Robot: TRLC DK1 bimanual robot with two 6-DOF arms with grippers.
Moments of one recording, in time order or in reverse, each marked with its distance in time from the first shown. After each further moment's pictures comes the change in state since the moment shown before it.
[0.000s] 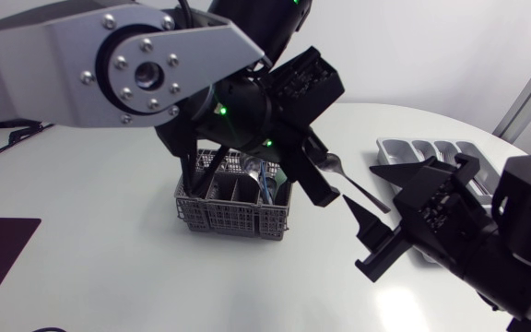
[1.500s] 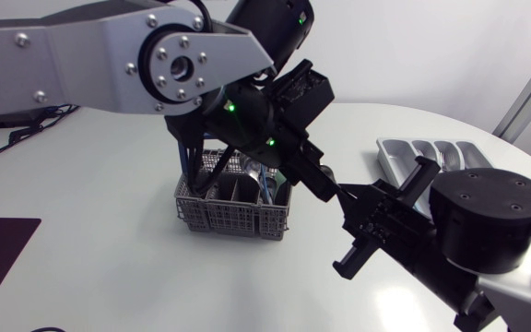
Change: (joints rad) left arm 0.037 0.072 0.056 -0.102 0.063 -0.120; right arm 0.056 0.187 -0.041 0.209 0.109 -0.173
